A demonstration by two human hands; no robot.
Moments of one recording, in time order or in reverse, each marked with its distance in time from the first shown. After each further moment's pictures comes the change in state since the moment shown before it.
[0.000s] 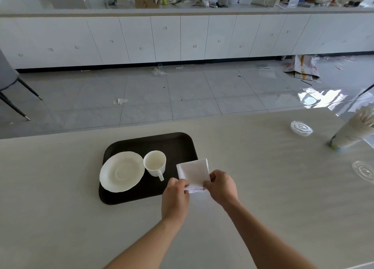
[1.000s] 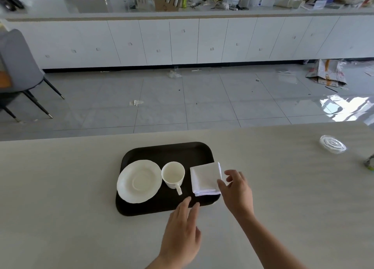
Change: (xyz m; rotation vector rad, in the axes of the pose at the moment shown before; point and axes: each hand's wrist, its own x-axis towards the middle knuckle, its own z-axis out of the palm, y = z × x) left_hand -0.032 -0.048 -0.021 0.255 -0.147 0.291; right_hand 0.025 -0.024 0.017 0.033 0.206 -0.150
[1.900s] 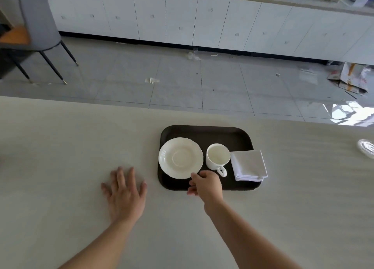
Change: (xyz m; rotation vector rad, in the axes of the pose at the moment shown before) left_hand -0.062 -0.253 -0.043 0.232 0.161 -0.685; right_hand -0.091 -0.128 0.142 0.440 -0.376 0.423
